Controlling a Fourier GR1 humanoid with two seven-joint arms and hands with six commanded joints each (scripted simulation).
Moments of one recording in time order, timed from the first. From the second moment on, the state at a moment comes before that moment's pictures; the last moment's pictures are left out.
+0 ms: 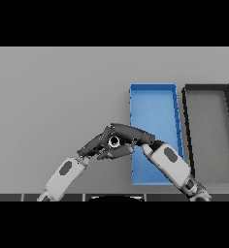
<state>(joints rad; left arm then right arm) -0.25 0.13 -0.54 -1.58 0.07 -0.24 0.00 -0.53 -0.21 0.48 -1.76 -0.34 0.45 0.19</state>
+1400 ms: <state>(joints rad) -0.27 0.17 -0.55 -1.55 -0.06 -0.29 0.07 -0.72 -0.29 0.36 -1.84 -0.78 0.24 0.51</state>
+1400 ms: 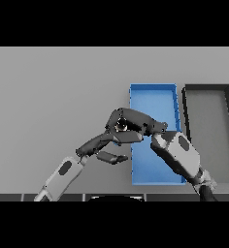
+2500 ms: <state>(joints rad) -0.24 0.20 -0.54 -1.58 -0.03 -0.31 0.07 -0.70 -0.43 0.04 -1.45 -0.60 0.03 0.58</state>
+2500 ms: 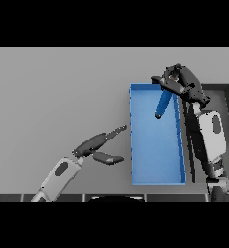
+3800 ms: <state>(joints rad) -0.24 0.19 -0.54 -1.58 -0.02 -0.30 0.09 -0.59 -0.69 0.65 -1.25 -0.71 -0.10 0.61</state>
